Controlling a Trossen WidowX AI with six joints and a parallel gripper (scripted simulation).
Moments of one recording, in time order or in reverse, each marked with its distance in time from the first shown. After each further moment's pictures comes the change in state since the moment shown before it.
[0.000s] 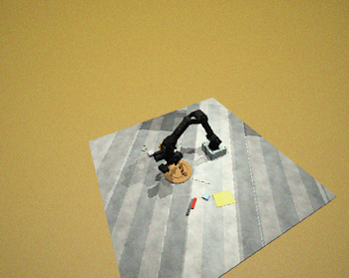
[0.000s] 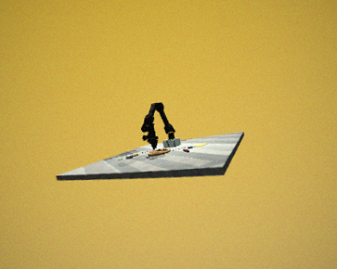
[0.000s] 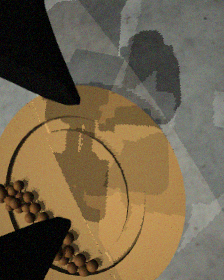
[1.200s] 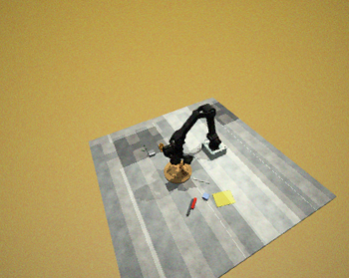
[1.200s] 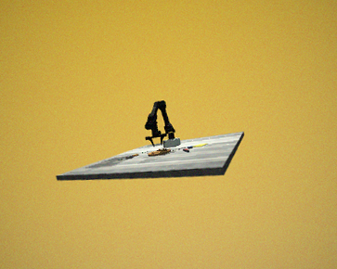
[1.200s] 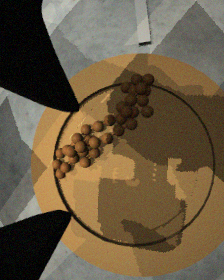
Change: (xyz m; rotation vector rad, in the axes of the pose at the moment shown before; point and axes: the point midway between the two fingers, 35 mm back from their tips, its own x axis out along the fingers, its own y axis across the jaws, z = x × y) arm -0.012 -0.061 -0.018 -1.868 -0.004 0.001
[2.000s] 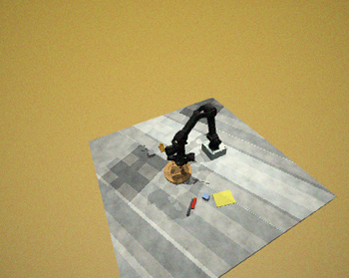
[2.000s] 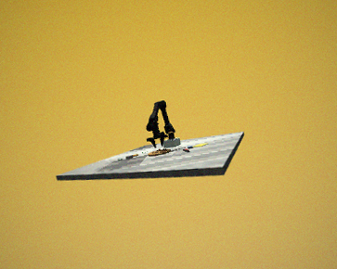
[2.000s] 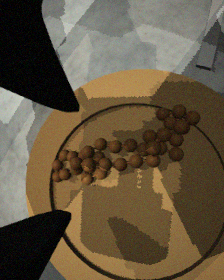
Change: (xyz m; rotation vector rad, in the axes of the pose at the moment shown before) arm 0.014 0.010 -0.014 -0.374 0.005 0.005
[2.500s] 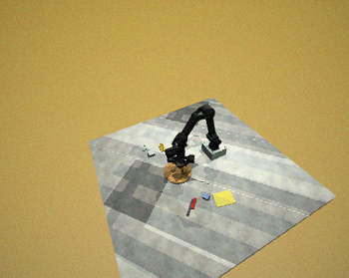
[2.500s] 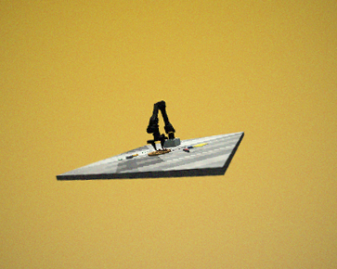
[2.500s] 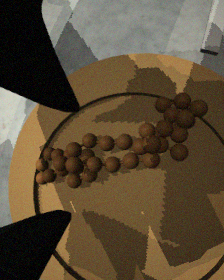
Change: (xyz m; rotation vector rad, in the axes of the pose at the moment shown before) arm 0.019 -0.001 0.000 0.000 -0.001 -0.002
